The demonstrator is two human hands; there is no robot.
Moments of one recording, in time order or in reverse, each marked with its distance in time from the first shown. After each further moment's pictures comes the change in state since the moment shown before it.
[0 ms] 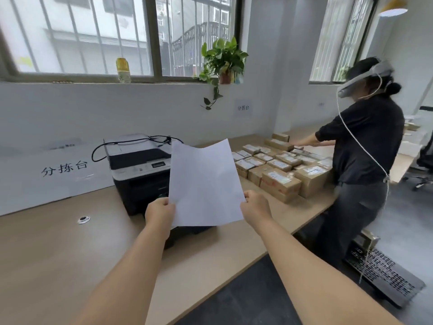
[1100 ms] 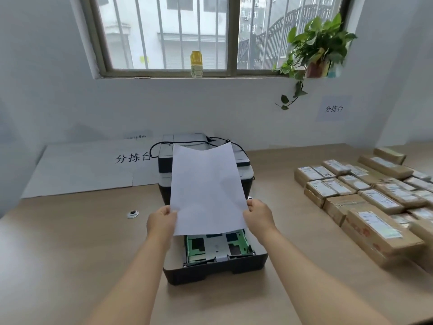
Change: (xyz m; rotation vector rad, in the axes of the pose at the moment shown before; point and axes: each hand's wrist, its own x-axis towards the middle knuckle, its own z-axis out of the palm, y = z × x) left_hand 0.155 -0.012 -0.004 -0.190 0.347 -0.110; right_hand 0.201 -0.029 0.133 0.139 -0.407 -0.114
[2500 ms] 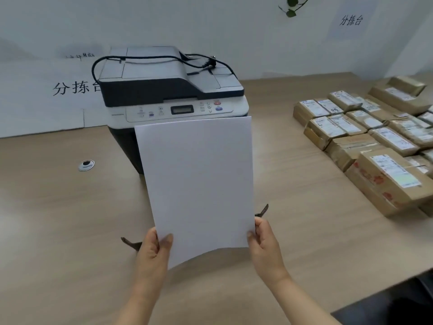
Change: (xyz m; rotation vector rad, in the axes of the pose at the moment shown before) left_hand 0.005 -0.184 0.035 0.004 -0.214 0.024; right_hand -0.008 0.199 0.048 0.208 0.046 0.043
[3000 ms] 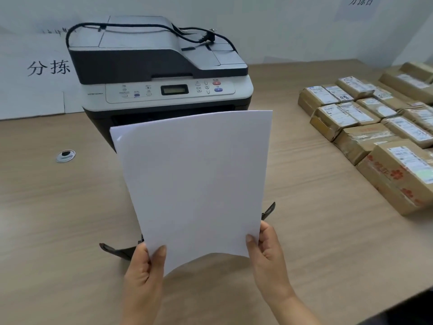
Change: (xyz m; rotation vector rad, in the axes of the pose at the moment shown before) left_hand 0.004 -0.041 0.006 0.136 0.114 0.145; right_hand 0.003 0.019 0.014 0.261 0.010 -0.009
